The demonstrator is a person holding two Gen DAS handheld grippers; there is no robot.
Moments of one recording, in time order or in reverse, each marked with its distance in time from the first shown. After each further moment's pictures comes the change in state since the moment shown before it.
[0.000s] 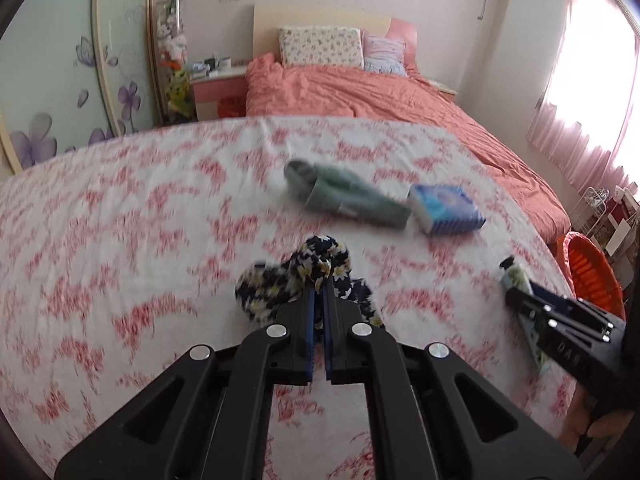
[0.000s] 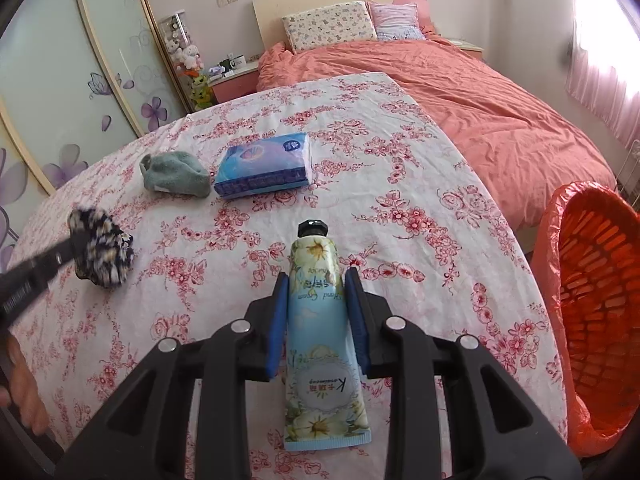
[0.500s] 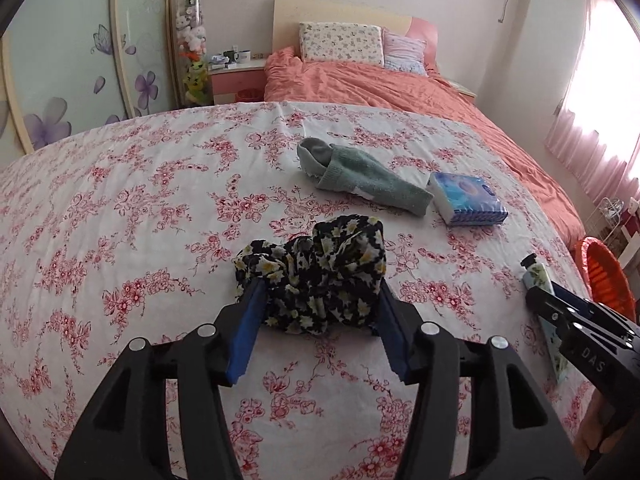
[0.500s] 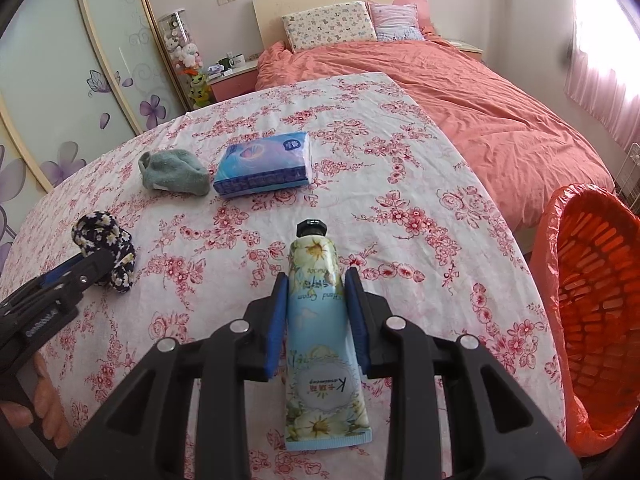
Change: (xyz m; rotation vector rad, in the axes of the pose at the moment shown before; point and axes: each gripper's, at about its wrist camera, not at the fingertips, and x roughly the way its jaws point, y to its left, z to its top) left arm 0.012 0.000 -0.010 -0.036 -0.004 0.069; right arm 0.000 -0.001 0.000 0.000 0.001 0.000
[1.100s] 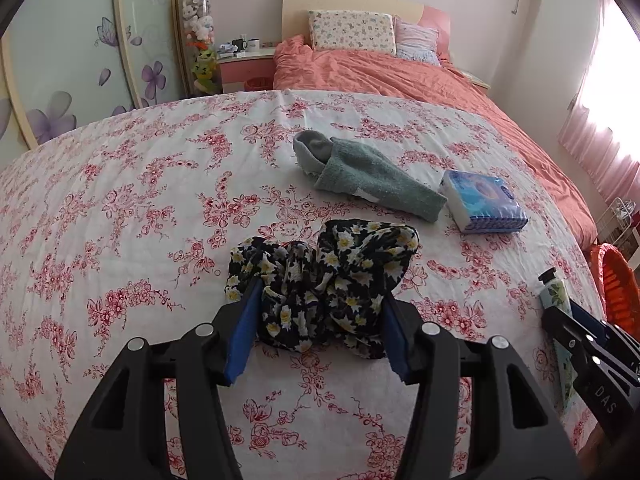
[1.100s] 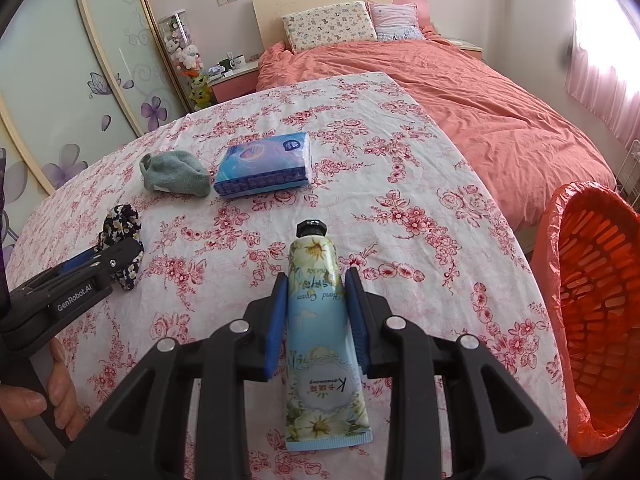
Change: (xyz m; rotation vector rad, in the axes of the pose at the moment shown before) left arm 0.017 -0.005 0.009 -0.022 0.048 0.035; right arm 0.000 -0.002 0.000 0.017 -0.001 0.020
